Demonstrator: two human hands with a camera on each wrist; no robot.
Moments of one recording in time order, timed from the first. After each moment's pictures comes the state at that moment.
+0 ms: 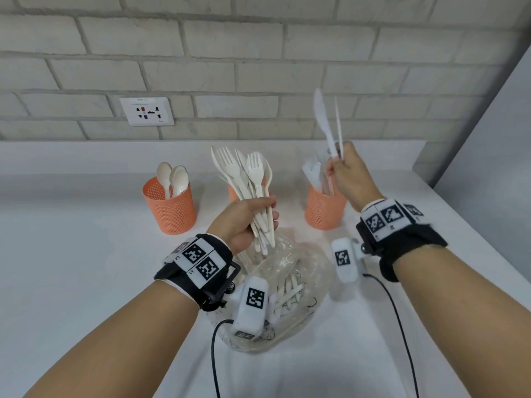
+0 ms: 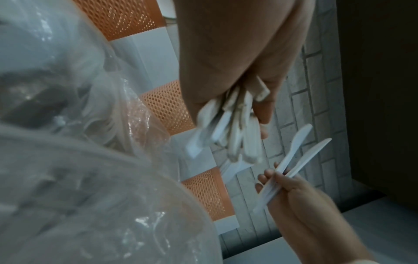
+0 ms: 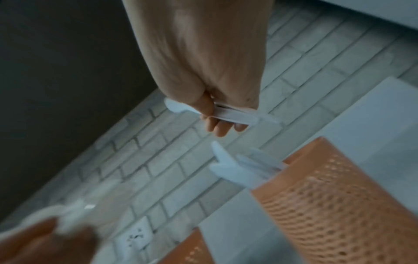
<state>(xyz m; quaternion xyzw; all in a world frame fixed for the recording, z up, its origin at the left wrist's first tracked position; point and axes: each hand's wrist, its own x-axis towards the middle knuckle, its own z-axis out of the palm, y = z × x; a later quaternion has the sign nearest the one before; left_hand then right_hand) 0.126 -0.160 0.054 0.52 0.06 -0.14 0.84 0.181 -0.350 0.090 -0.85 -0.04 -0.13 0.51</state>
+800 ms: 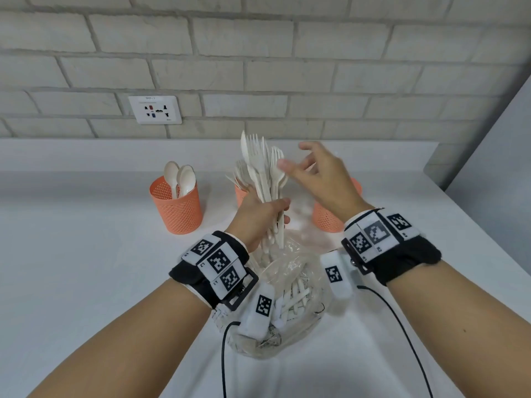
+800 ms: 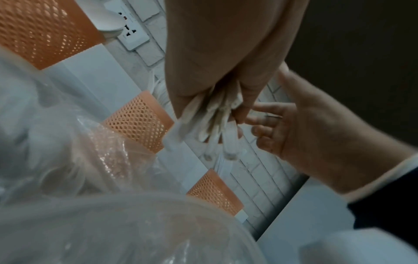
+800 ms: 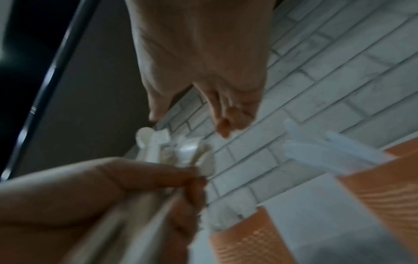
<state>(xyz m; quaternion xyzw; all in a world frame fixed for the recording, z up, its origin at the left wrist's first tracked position) 0.127 -0.172 0.061 0.69 0.05 -0.03 0.72 0.154 -0.301 0.103 -0.87 -0.15 -0.12 0.46</state>
